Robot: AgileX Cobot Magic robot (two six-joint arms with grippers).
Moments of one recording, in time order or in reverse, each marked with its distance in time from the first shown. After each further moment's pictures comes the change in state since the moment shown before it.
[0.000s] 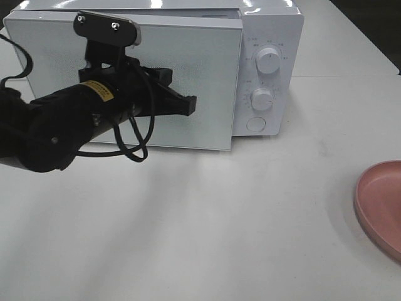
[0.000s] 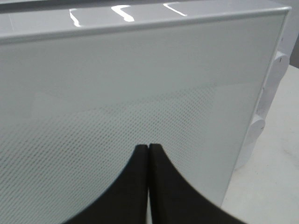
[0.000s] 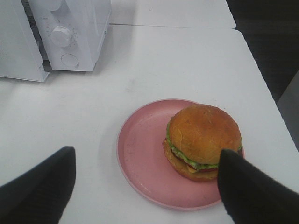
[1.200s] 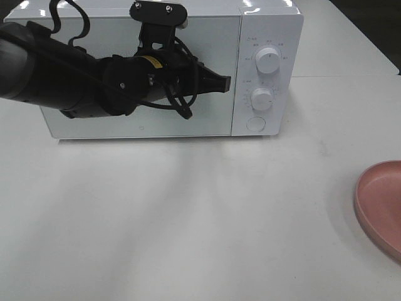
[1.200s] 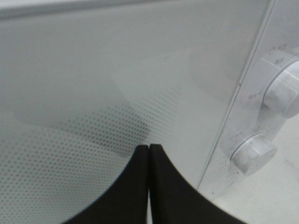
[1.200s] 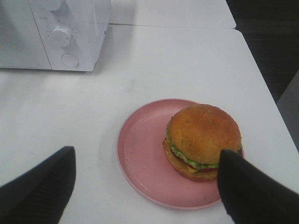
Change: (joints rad) left arm 0.027 0.179 -0.351 -0.117 0.286 0.096; right arm 0.000 0.000 0.000 0.000 0.000 0.000
